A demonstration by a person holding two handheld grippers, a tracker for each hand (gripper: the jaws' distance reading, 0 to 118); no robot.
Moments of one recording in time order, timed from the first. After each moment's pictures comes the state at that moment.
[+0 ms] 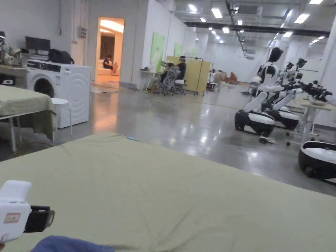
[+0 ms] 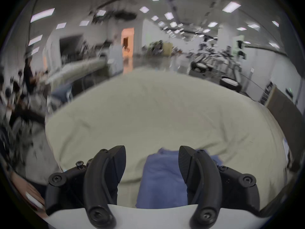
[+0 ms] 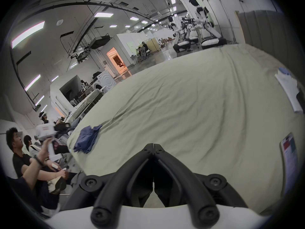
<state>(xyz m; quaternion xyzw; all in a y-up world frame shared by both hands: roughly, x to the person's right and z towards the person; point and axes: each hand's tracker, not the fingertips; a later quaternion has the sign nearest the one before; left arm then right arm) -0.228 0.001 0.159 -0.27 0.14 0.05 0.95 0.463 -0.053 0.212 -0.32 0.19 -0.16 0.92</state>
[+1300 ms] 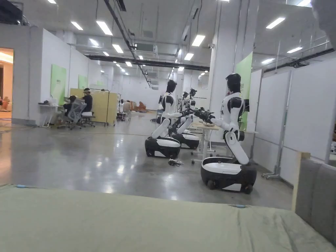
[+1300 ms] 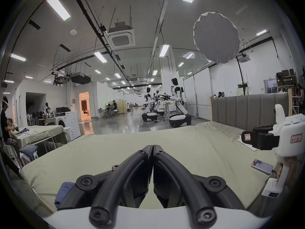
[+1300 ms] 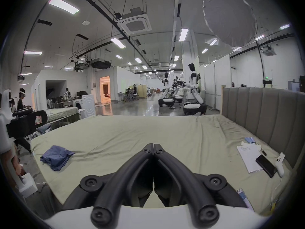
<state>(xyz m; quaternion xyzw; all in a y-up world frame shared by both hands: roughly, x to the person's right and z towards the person) 0.124 0.063 0.244 -0.01 -0.05 -0.05 1.00 0.443 0.021 0.269 -0.07 0.06 -0.01 1.00</state>
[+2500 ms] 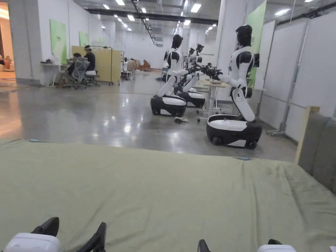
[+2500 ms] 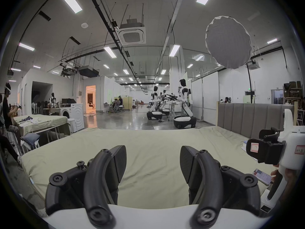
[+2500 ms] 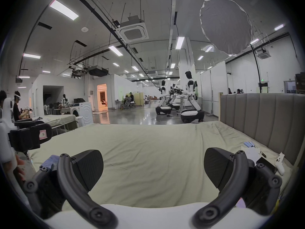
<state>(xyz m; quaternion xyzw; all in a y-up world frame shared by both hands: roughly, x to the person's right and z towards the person) 0.117 0.063 0.240 -0.03 -0.02 0.00 1.00 0.413 0.028 0.270 -0.04 0.05 -0.01 1.00</state>
